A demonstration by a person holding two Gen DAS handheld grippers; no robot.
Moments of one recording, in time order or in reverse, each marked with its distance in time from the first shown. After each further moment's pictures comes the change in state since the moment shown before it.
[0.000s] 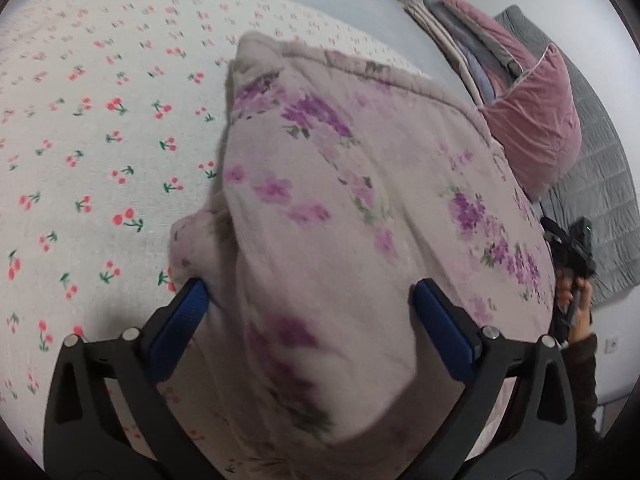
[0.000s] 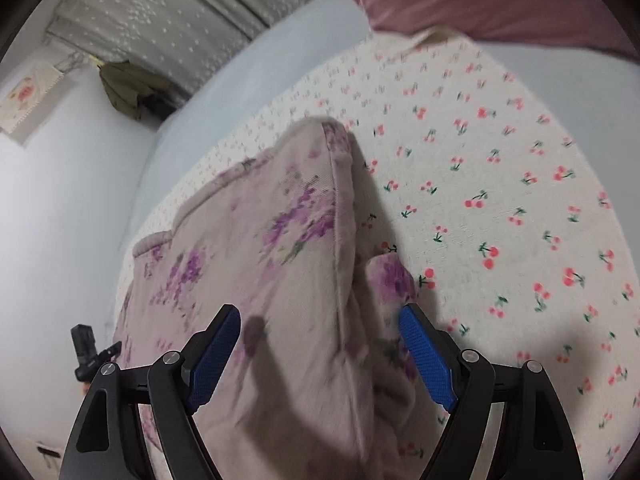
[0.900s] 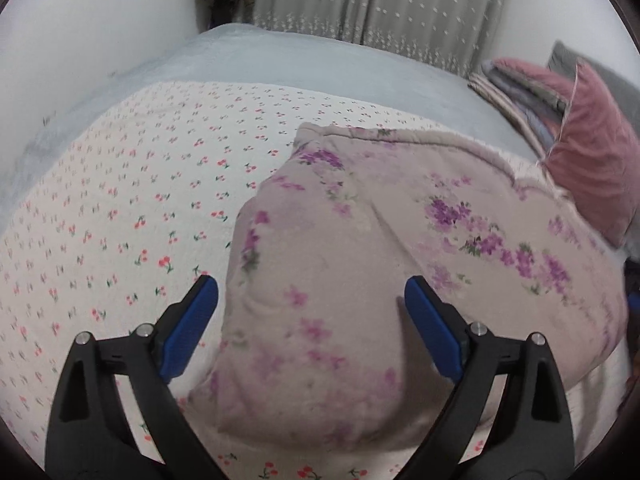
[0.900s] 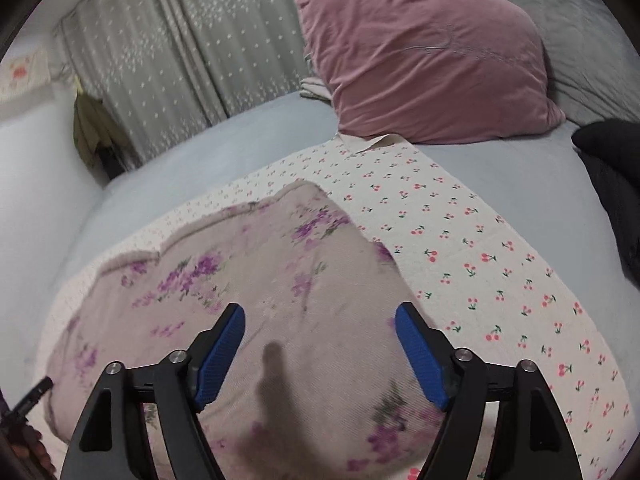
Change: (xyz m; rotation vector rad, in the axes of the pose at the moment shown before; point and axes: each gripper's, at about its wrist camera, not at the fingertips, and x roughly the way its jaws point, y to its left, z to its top) left arm -0.059 -0.081 -0.094 -0.074 -0.460 0.448; right arm -0.057 0.082 -0.118 -0.051 -0.492 -0.336
